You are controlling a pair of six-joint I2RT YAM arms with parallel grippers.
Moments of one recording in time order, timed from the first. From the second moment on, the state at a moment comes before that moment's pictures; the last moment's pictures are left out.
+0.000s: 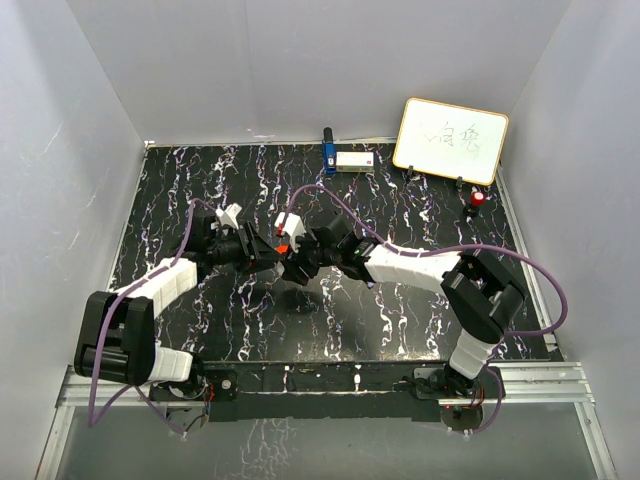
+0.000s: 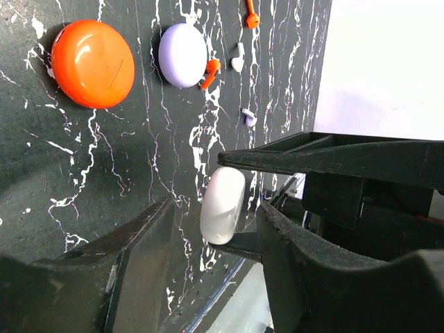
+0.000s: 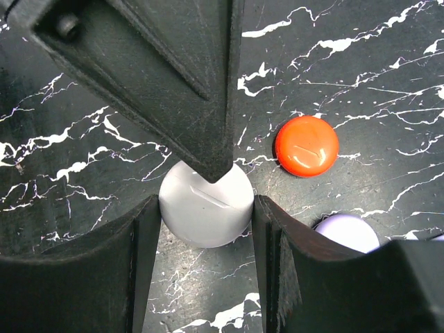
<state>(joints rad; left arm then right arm) -0.17 1.35 0.62 -0.01 0.77 -0.73 0.85 1.71 1.06 0.08 -0.35 -0.16</state>
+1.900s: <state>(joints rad) -0.22 1.43 0.64 0.06 0.83 -0.75 0.85 1.70 1.06 0.08 -0.38 -0.19</state>
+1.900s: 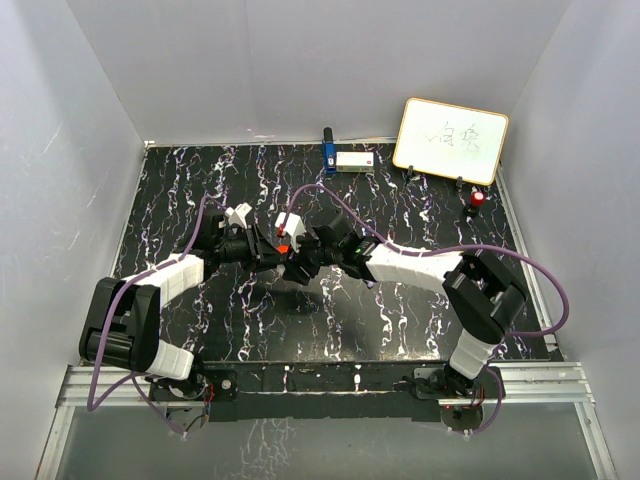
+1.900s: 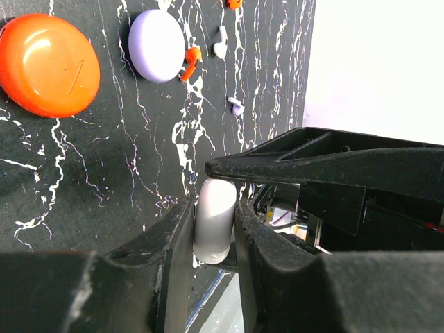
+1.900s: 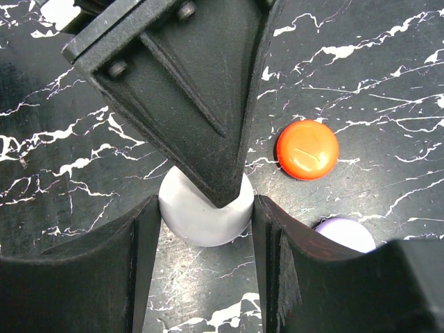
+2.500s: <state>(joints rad) -0.22 1.43 0.64 0.08 0.81 -0.77 0.85 1.70 1.06 0.08 -0.36 -0.16</state>
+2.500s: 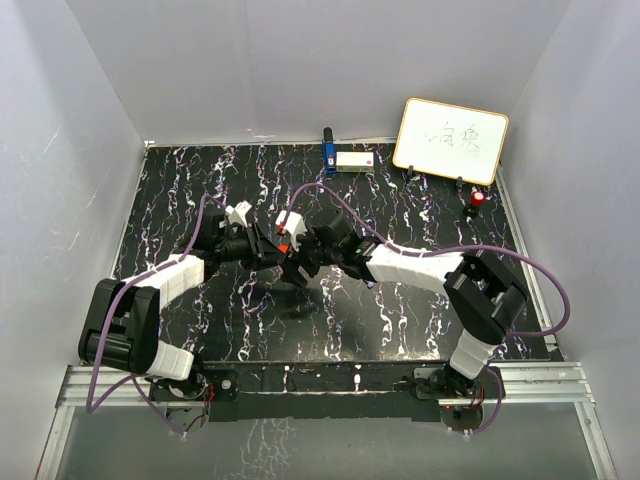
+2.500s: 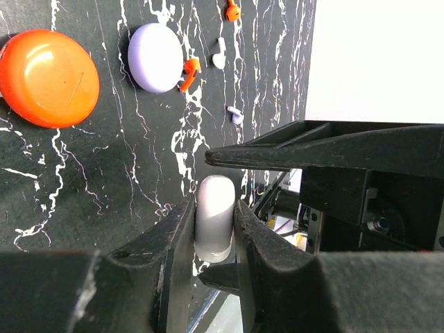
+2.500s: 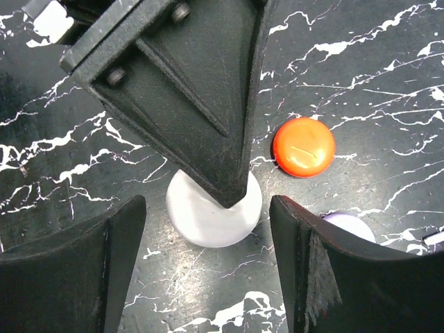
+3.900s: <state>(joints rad) -0.23 1.50 0.43 1.10 0.49 -1.33 0.65 1.61 1.13 0.05 -0.21 0.58</state>
